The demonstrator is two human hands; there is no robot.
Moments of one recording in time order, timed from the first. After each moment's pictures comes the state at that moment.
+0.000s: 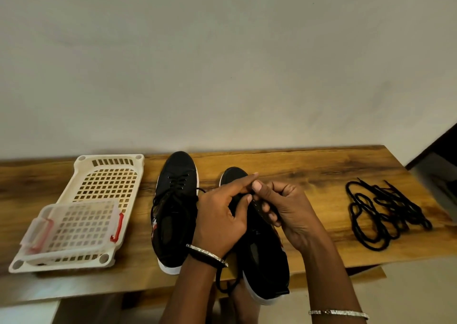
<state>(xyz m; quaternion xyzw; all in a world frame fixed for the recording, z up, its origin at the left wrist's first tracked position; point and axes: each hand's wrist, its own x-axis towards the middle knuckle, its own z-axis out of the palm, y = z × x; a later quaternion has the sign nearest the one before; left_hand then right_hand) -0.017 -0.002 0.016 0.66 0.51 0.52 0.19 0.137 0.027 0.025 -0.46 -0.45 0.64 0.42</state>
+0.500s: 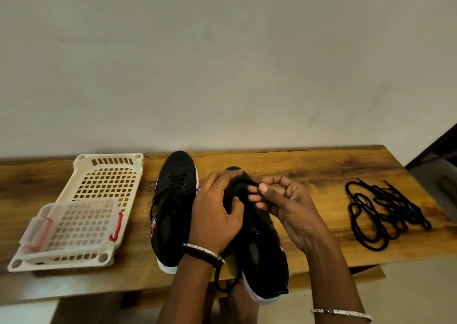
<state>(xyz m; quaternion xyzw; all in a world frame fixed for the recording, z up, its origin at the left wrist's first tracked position) -0.023 0.002 0.010 0.65 0.58 0.47 0.17 0.142 0.031 0.017 -0.41 -0.38 0.67 0.49</state>
